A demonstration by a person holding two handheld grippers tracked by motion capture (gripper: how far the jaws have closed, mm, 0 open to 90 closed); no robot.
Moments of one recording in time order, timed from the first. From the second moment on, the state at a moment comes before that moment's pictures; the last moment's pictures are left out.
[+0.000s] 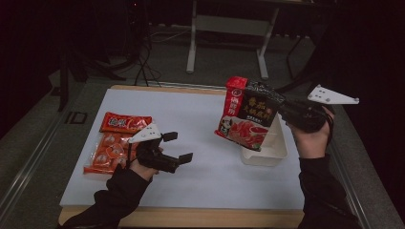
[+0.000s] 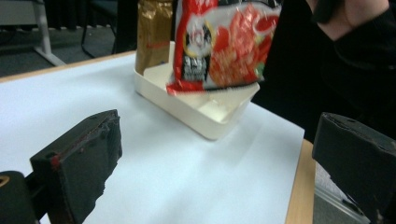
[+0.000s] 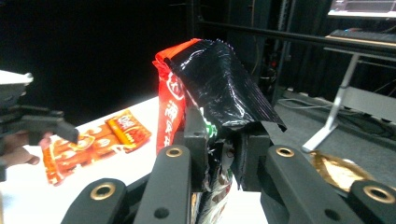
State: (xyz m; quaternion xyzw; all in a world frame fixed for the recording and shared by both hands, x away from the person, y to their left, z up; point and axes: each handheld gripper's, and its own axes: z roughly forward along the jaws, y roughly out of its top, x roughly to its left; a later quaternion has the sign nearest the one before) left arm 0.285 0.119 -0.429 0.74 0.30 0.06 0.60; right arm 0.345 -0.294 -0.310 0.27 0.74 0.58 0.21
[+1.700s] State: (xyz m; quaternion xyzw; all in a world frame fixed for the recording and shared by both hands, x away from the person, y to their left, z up) left arm 0.248 0.136 -0.512 0.77 0.31 0.06 0.56; right arm 0.433 -0.355 -0.351 0.28 0.75 0.52 0.30
